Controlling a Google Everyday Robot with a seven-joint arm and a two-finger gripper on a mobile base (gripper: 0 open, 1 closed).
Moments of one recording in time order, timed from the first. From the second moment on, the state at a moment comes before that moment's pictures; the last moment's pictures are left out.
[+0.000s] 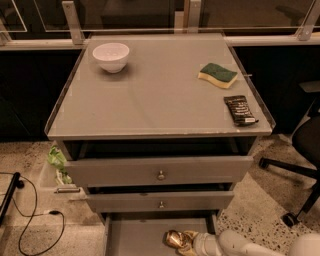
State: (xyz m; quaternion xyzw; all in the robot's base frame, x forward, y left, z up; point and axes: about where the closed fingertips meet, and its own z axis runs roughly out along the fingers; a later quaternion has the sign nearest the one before) arm 0.456 -0.142 0.133 -0.53 0.76 0.19 0.34
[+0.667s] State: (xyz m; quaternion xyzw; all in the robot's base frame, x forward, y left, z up) arm 0.456 -0.142 0.133 -0.53 0.76 0.19 0.34
